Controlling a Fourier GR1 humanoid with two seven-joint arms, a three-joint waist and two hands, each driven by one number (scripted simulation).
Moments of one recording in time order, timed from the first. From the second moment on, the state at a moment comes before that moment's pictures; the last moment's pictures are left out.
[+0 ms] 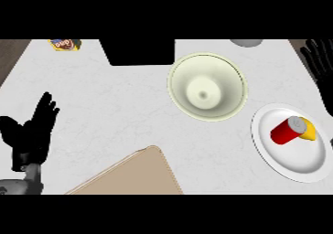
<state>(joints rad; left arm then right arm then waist) -0.06 0.36 -0.05 -1.49 0.21 0.33 0.18 -0.36 -0.56 0.02 -1.42 -0.37 0.00 -0.13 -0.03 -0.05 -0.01</state>
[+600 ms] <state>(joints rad) -0.17 0.42 0.04 -1.57 0.24 0.23 0.02 -0.25 -0.50 0.14 -1.56 -0.15 -0.11 -0.22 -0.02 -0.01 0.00</state>
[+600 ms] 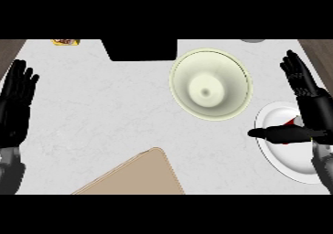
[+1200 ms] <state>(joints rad) -0.19 0.44 0.10 -1.51 0.28 0.15 -0.04 0.04 -0.73 0.10 -1.97 0.11 -0.17 0.02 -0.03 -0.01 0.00</state>
